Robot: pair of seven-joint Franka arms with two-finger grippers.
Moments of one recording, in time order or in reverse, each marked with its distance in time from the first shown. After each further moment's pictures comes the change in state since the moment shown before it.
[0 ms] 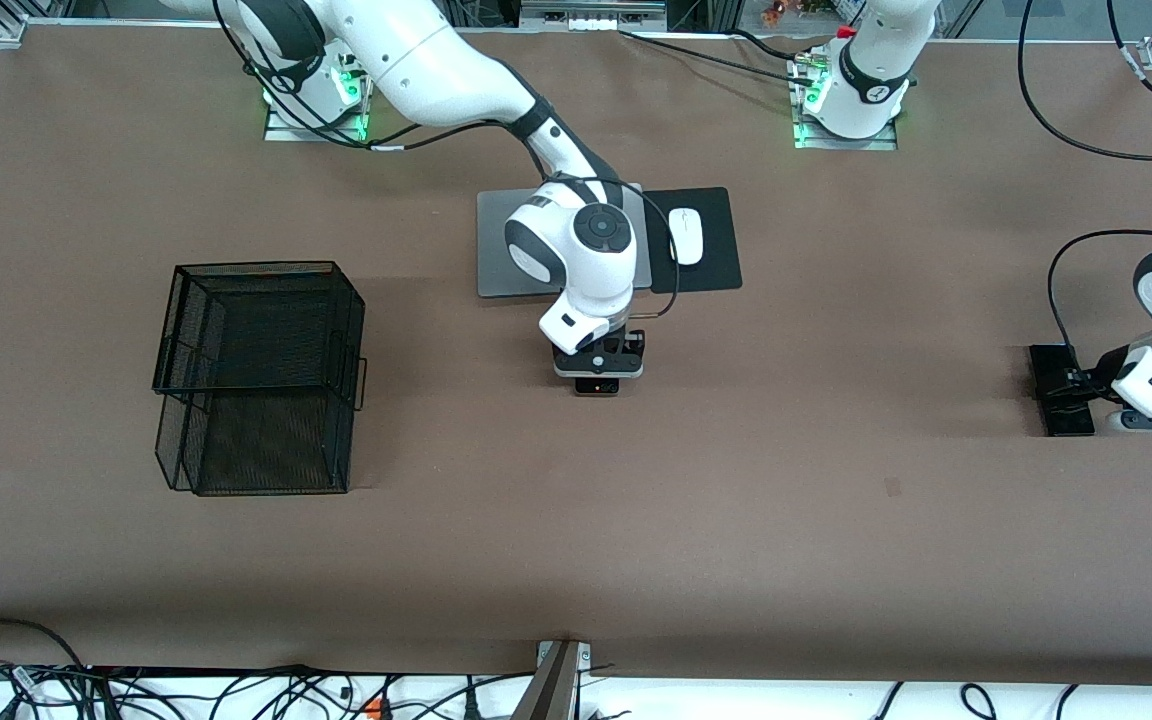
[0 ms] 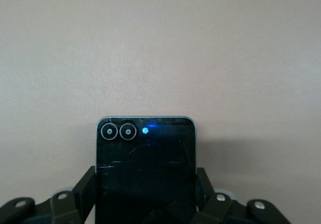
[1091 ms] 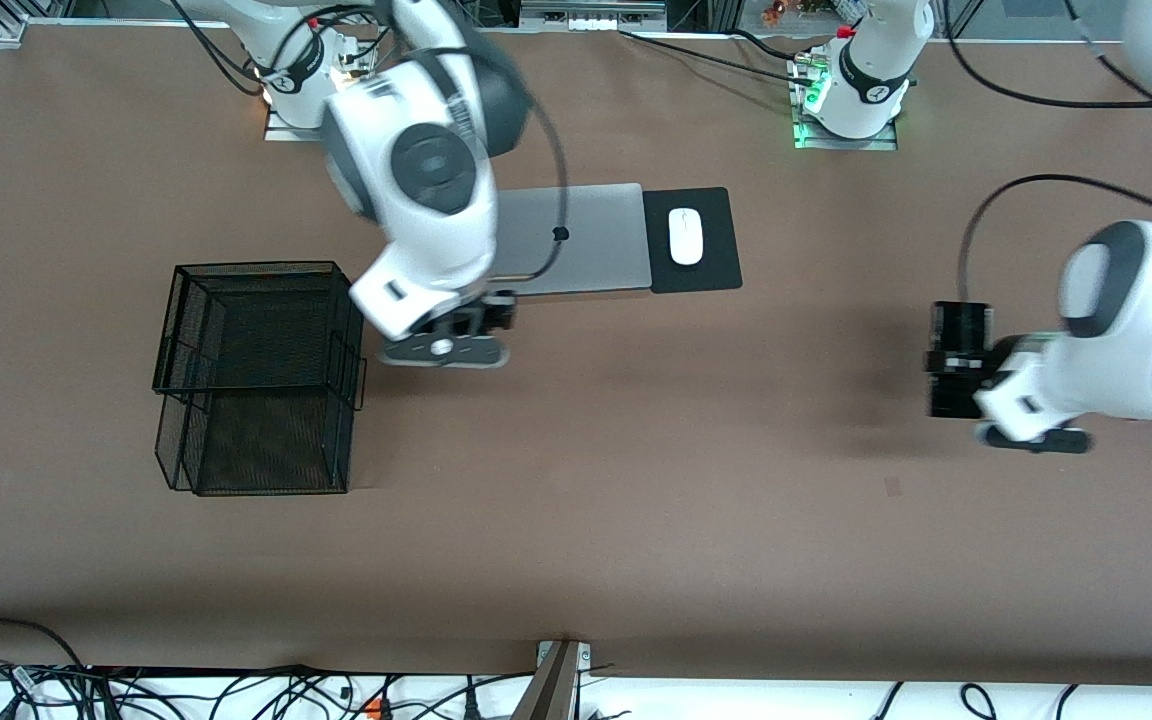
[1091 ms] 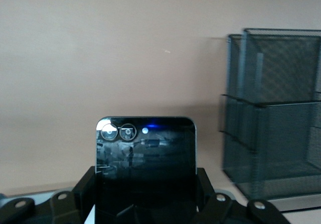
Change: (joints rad) left arm -0.428 -0.131 -0.185 0.274 -0.015 -0.699 -0.481; right arm -0.182 -0.409 -0.126 -0.025 0.139 -0.596 -0.442
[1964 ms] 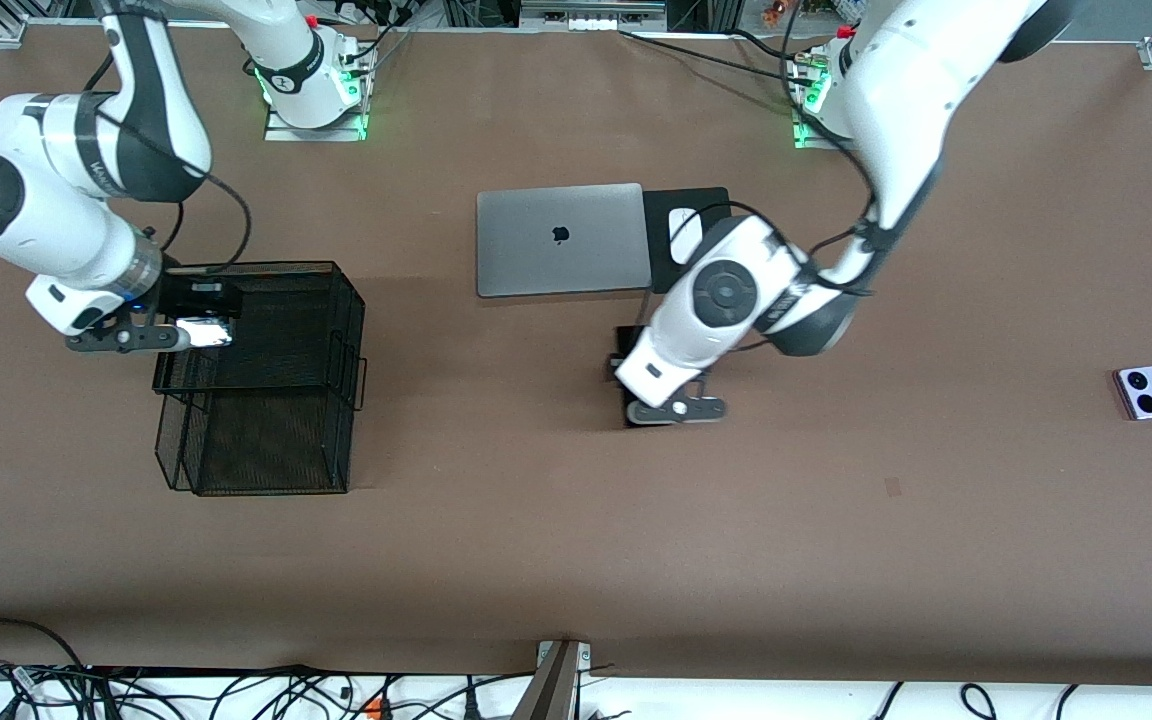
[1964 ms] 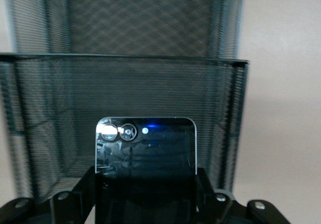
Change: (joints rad) left arm -0.540 0.255 0.006 -0.004 -0.001 0.678 -0.651; right arm -0.033 -0.419 -0.479 -0.861 0.048 0.446 -0.583
